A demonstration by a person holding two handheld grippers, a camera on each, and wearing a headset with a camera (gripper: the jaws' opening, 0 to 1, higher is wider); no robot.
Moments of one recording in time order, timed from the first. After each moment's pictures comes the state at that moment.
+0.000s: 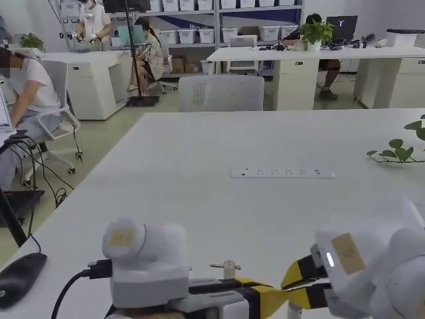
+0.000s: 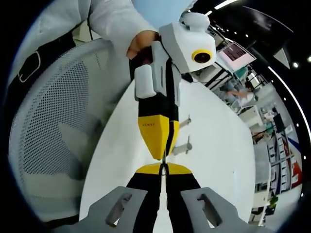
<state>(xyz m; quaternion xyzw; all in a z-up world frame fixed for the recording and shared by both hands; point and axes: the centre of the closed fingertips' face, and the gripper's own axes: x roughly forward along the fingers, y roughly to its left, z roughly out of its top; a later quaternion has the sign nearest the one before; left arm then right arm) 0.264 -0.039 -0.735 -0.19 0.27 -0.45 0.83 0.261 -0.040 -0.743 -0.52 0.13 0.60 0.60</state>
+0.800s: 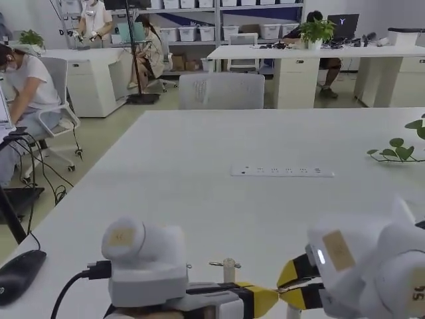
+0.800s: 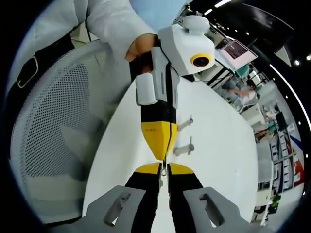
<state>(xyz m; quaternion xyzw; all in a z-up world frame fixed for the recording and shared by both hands) 0.266 -0.036 -0.742 -0.20 0.28 -0.44 0.83 0.262 -0.038 -0.745 -0.51 0.14 0.60 0.60</state>
